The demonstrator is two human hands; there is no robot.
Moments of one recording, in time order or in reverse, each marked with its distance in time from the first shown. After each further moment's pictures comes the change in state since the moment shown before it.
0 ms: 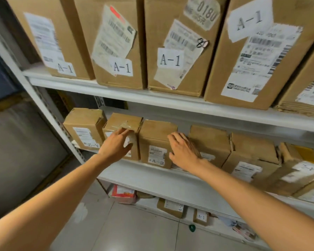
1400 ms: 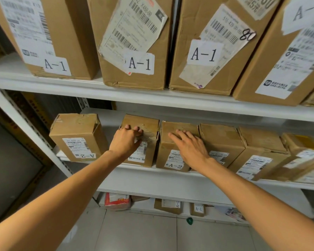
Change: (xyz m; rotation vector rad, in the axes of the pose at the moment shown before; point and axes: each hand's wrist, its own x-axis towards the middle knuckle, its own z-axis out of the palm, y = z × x) left_hand 0.059 -0.043 0.010 0.166 -0.013 0.233; right_hand 0.037 -0.029 0.021 -0.223 -0.102 0.166
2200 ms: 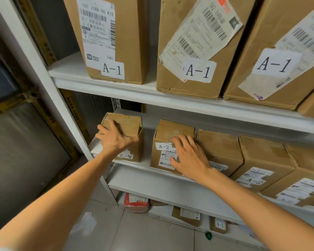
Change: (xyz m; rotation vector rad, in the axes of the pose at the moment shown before) left_hand -0.032 -0.134 0.004 -0.403 0.093 -0.830; right_hand 0.050 -0.103 0.006 0.115 0.111 -0.118
